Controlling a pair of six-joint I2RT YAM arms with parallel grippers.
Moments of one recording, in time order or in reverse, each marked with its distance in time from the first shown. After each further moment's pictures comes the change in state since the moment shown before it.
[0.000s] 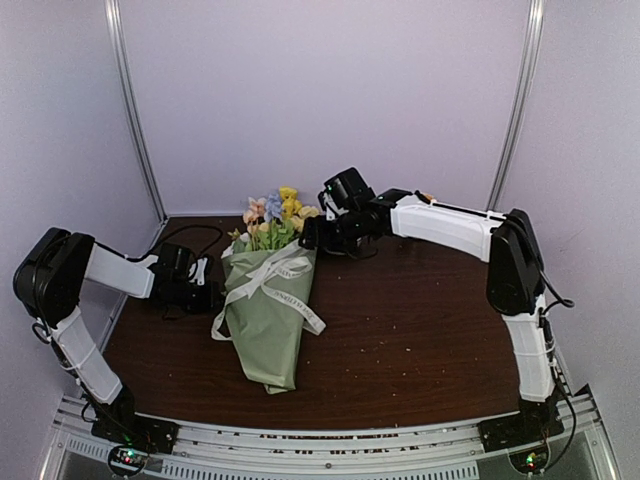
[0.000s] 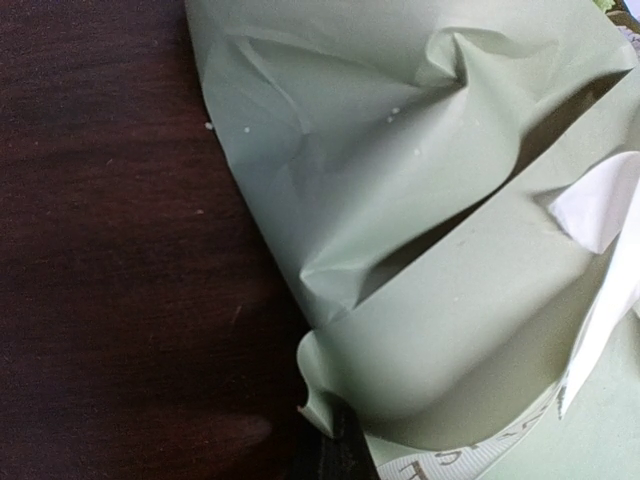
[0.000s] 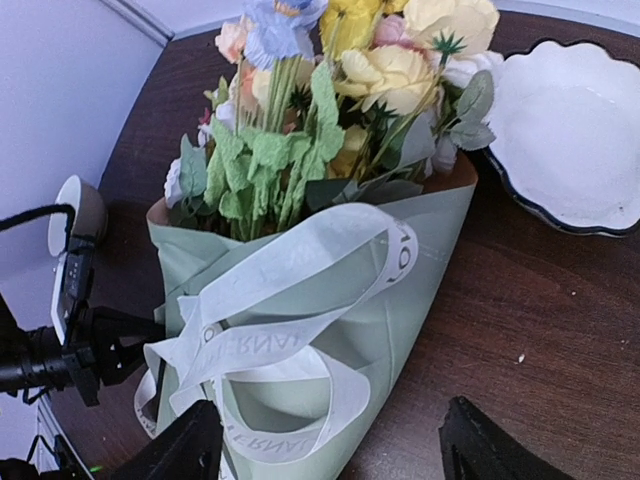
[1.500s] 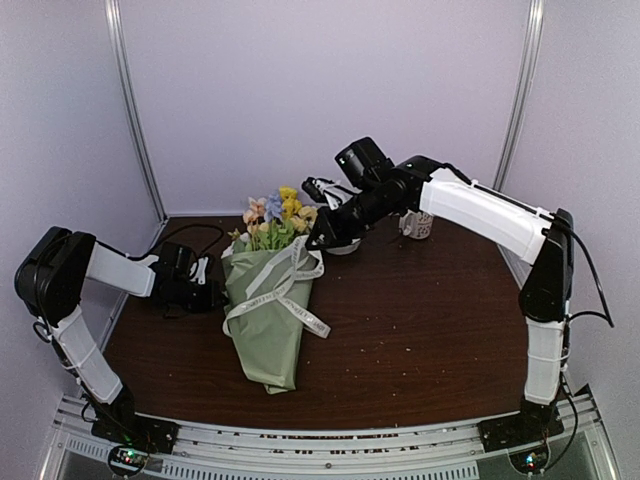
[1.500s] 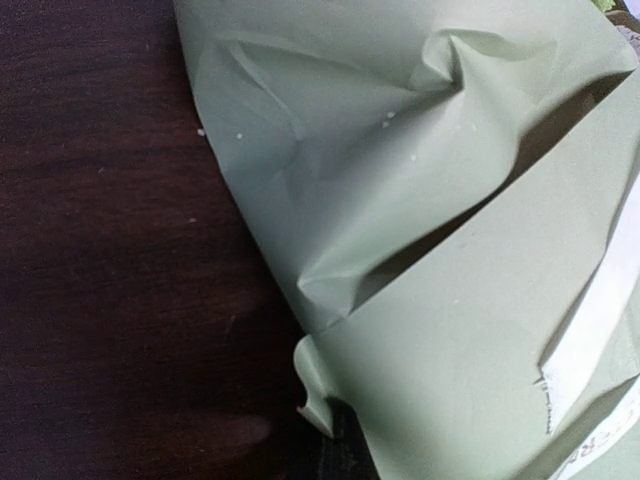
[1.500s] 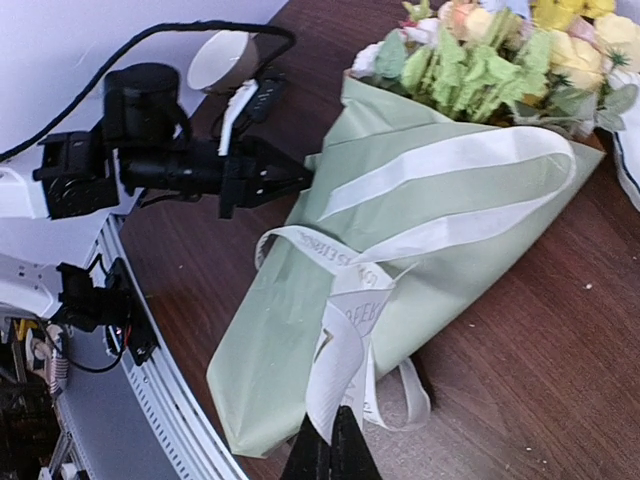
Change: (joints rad) left arm 0.000 0.011 0.014 -0.007 0.007 0.005; right arm 0.032 -0.196 0.043 -0.319 -0.295 -0.270
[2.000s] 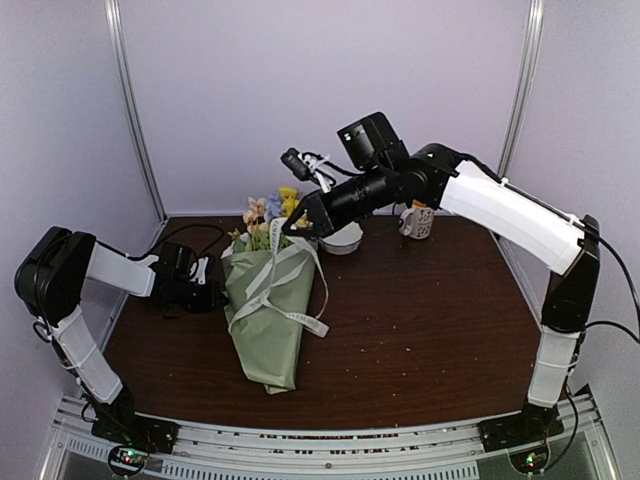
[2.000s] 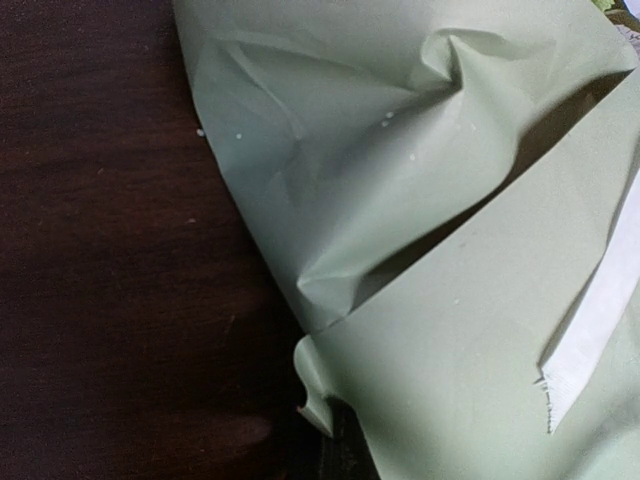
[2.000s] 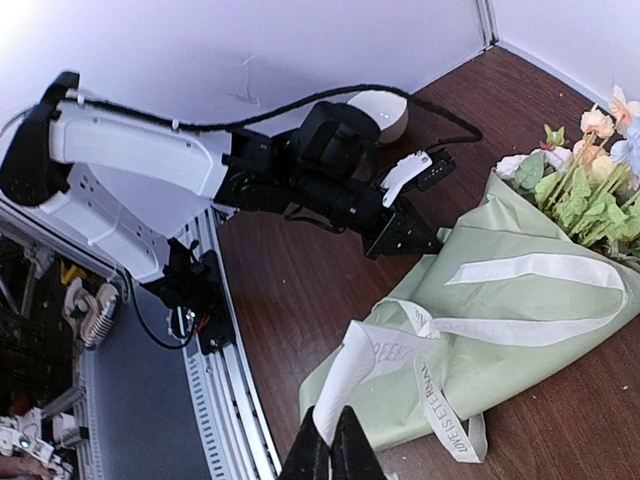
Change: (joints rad) left arm 0.000 0.000 0.000 0.000 0.000 0.003; right arm 0.089 -0.122 0.014 0.102 -0.127 -0.092
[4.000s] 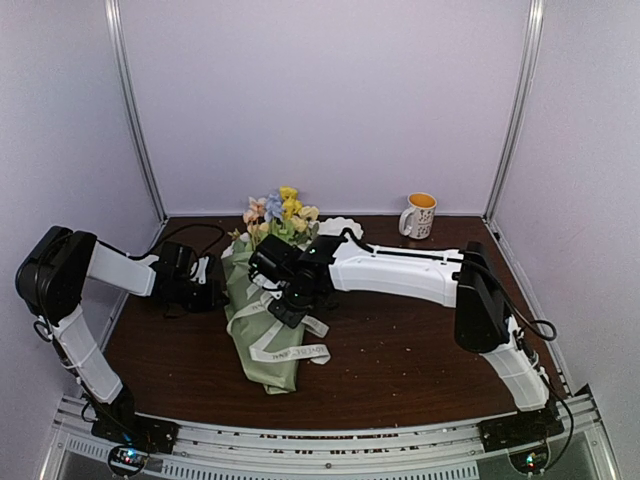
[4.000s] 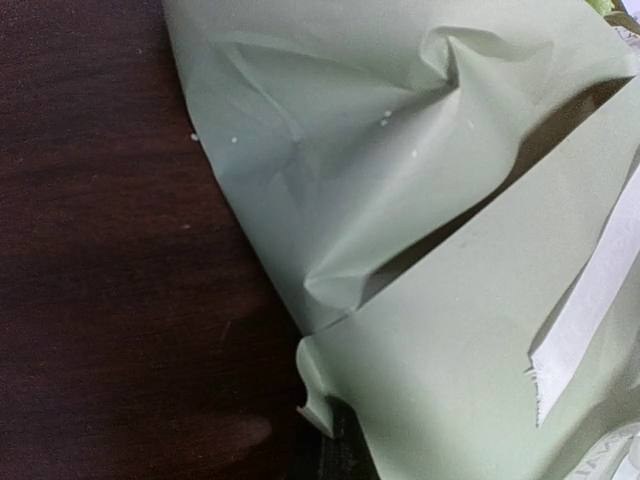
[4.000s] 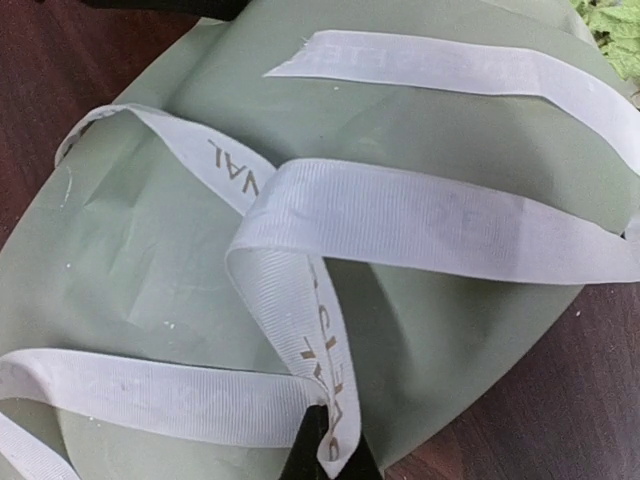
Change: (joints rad) left arm 0.000 0.008 0.008 -0.002 0.008 0.005; right arm 0.213 0.463 0.099 -0.148 0.740 -0.152
